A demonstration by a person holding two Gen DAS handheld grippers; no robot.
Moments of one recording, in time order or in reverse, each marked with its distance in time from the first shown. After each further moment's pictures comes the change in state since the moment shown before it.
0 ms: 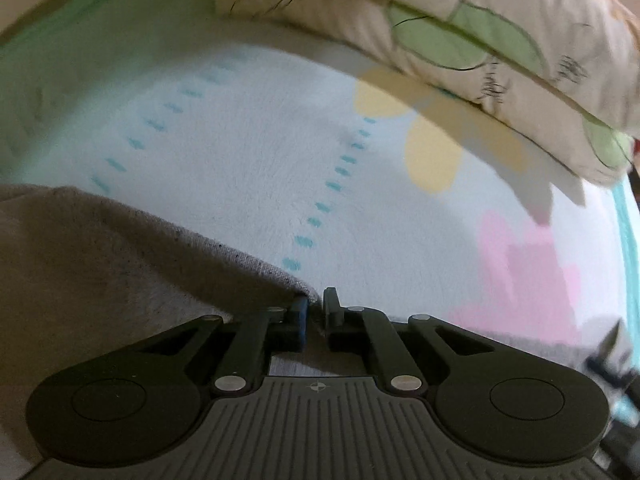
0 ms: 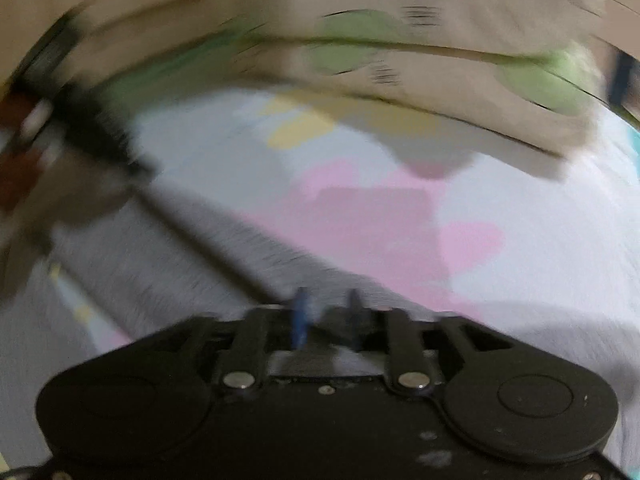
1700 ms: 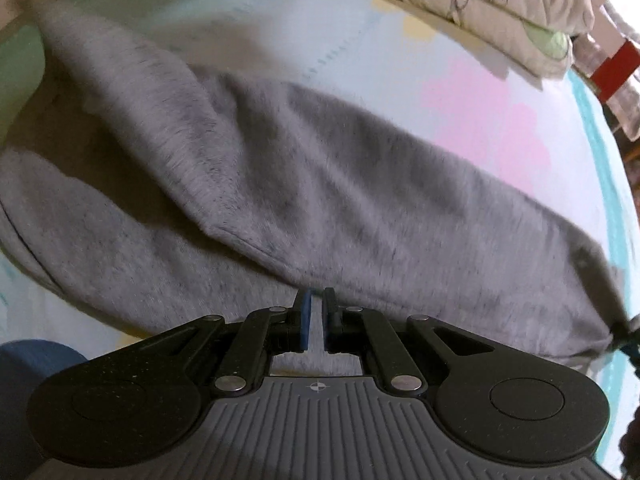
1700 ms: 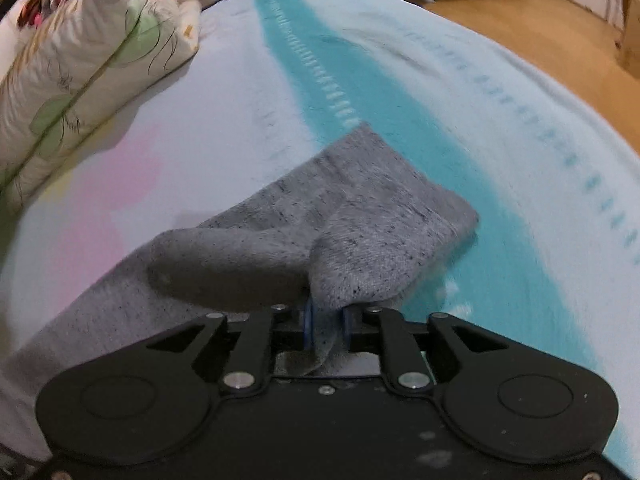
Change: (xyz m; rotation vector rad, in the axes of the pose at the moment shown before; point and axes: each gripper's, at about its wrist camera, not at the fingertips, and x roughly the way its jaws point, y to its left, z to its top) left arm -0.121 0.042 -0.222 -0.028 0.046 0.026; right arm -0.181 -0.032 -0.202 0.874 0.038 -0.451
